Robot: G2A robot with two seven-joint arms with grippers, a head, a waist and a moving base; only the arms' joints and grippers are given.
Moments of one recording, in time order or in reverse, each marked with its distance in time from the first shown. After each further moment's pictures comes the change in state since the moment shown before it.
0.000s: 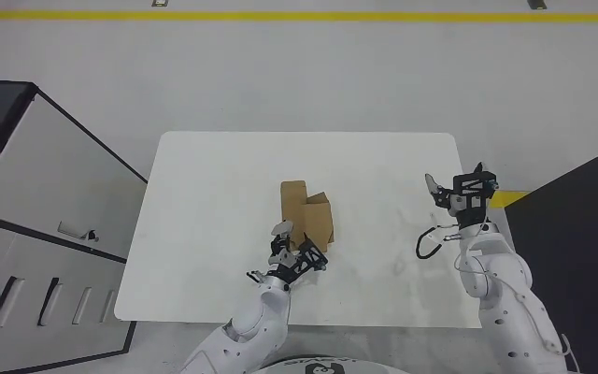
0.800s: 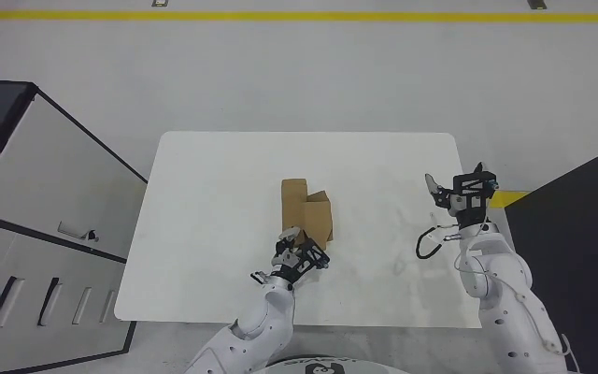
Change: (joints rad) left arm -0.021 -0.035 0.018 0.056 -0.030 0.033 -0.024; right arm 0.000 0.000 0.000 0.000 0.000 0.000 0.000
